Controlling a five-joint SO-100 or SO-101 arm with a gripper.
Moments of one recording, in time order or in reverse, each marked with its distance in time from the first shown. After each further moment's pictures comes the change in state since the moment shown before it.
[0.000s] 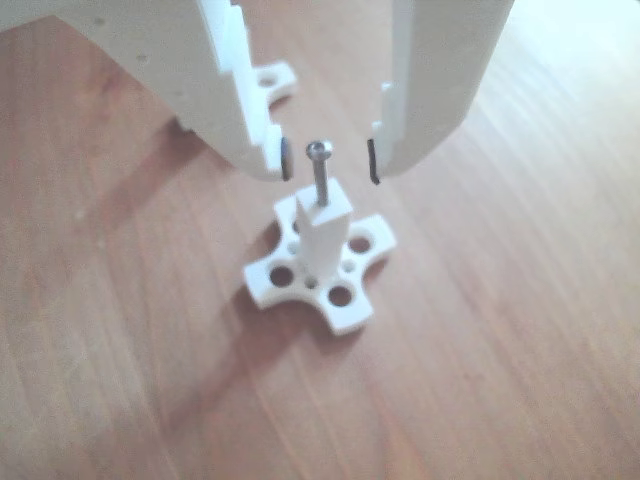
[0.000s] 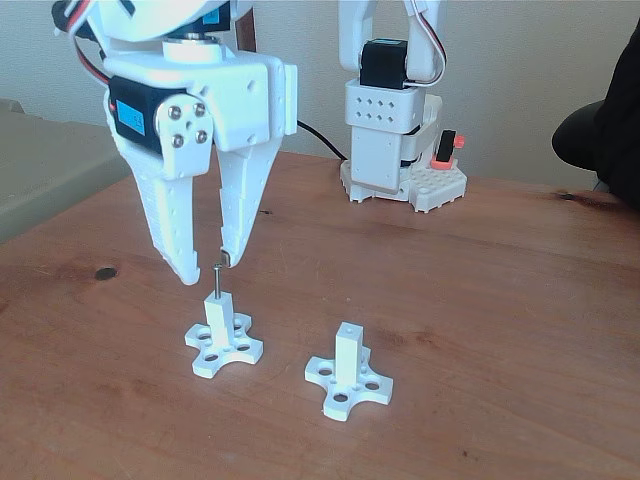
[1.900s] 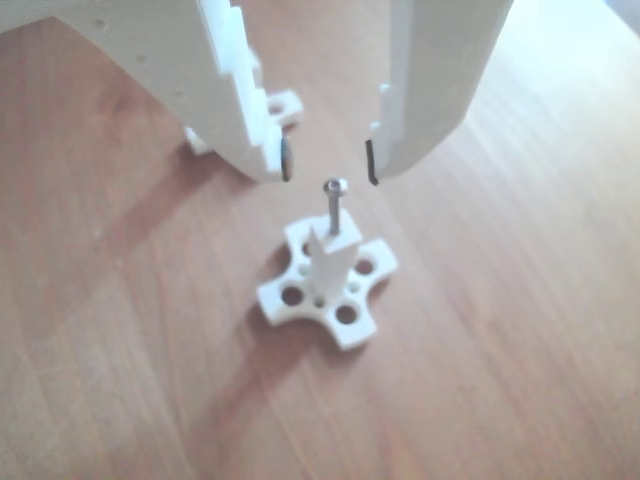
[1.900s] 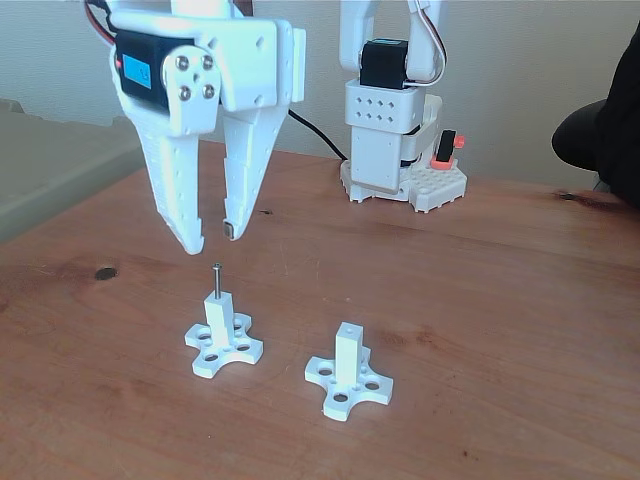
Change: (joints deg) arm 0.0 5.1 0.7 2.5 0.0
